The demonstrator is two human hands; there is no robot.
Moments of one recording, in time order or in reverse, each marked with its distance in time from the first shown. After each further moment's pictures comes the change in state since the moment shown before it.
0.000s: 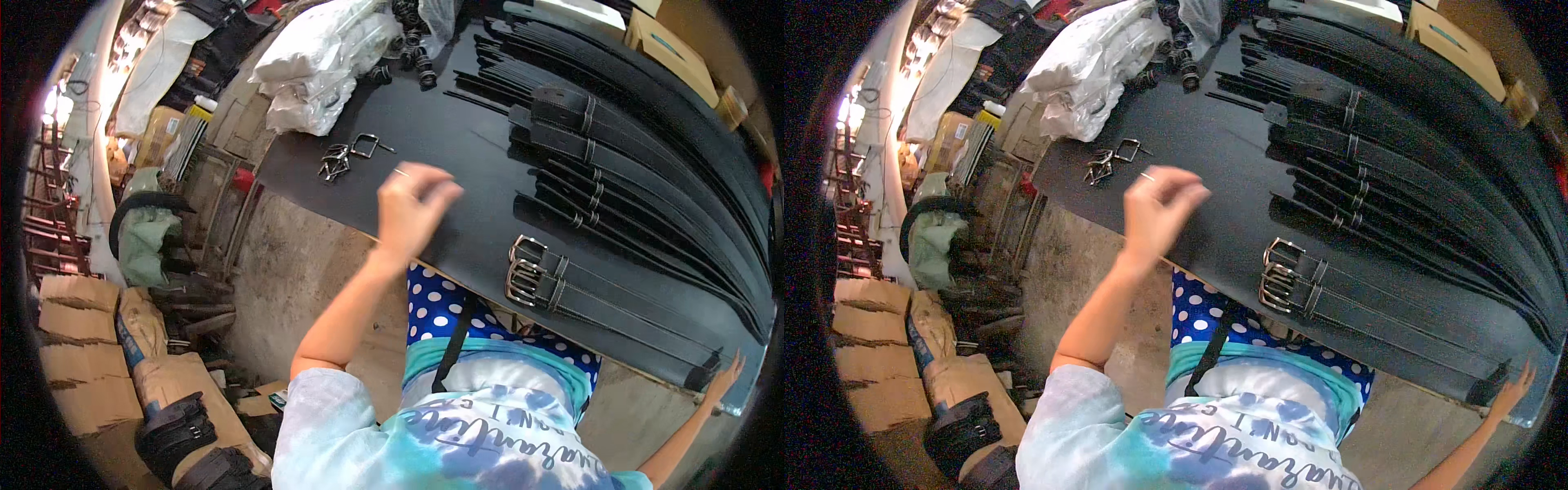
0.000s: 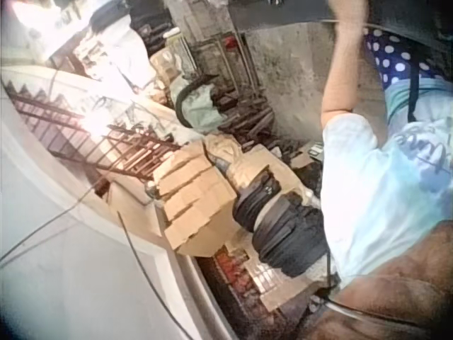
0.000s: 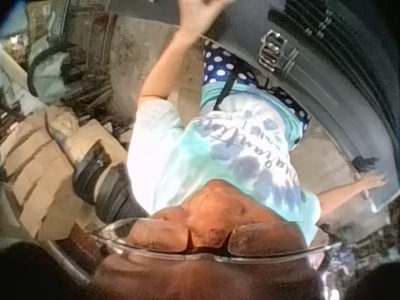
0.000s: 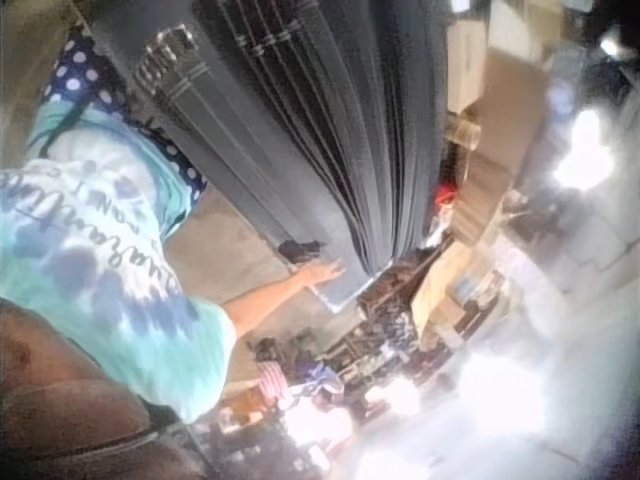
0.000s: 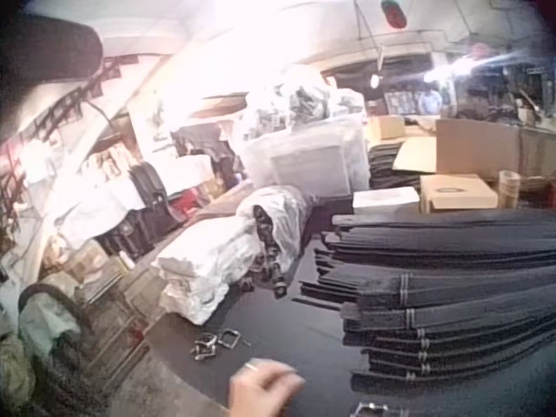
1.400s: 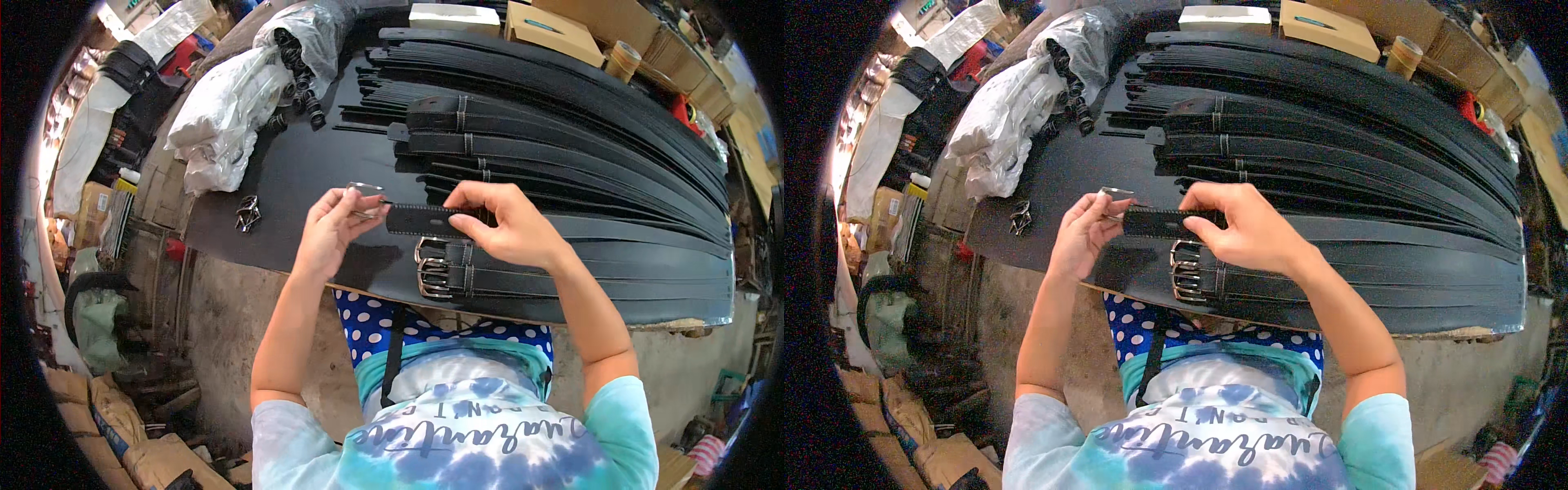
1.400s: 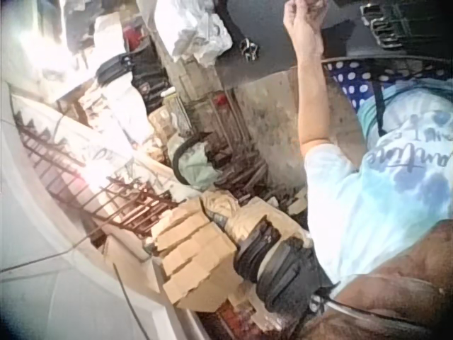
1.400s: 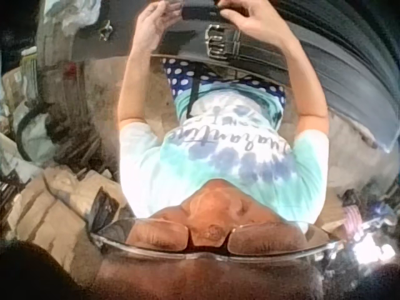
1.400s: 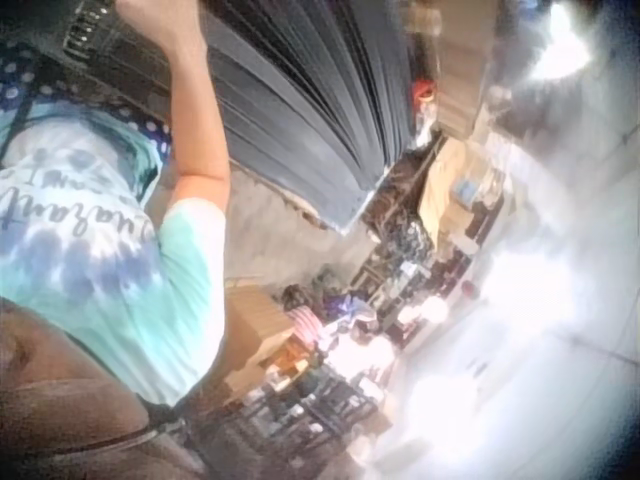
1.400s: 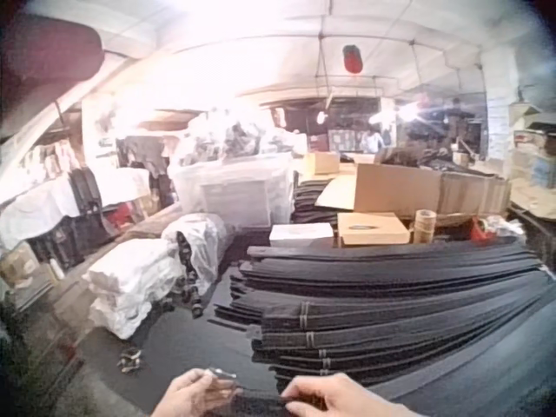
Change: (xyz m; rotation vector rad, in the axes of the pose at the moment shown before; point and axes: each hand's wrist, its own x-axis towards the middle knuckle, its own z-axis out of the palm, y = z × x) left_hand 0.012 0.021 0.011 -1.021 -0.334 -0.538; right_hand 0.116 -0.569 -0.193 1.528 -0.699 -0.574
